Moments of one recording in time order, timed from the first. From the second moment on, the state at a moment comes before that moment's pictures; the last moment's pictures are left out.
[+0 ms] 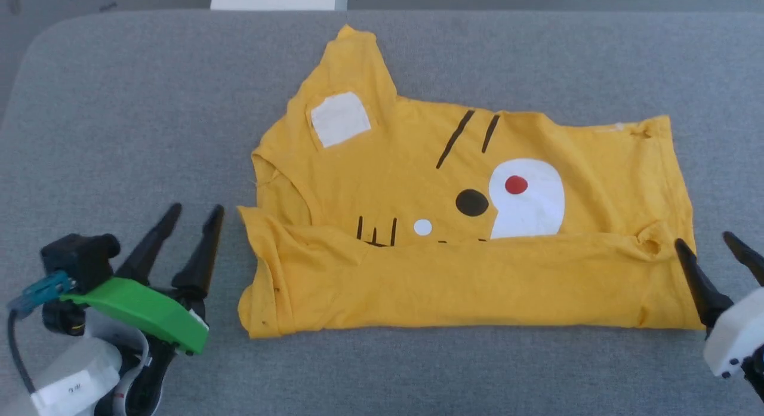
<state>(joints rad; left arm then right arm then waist) -0.28 0.75 -0.64 -0.04 -1.06 0.12 -0.25 -0.01 -0.40 -0.09 -0.08 0.34 0.13 0.31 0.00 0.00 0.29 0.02</state>
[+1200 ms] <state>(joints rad) 0.09 0.33 -0.31 -0.06 -0.49 -0.01 0.04 0.18 -0.05 -0.25 -0.14 0.08 0.13 -0.06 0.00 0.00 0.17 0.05</state>
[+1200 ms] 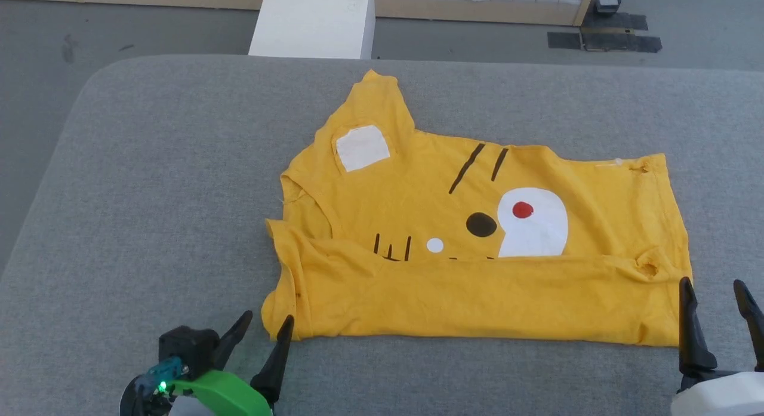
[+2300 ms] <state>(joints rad) -0.03 0.32 -0.32 0.14 -0.64 -0.06 0.23 0.08 -0.15 -0.23 -0.17 0.12 0.13 0.21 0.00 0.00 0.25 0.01</state>
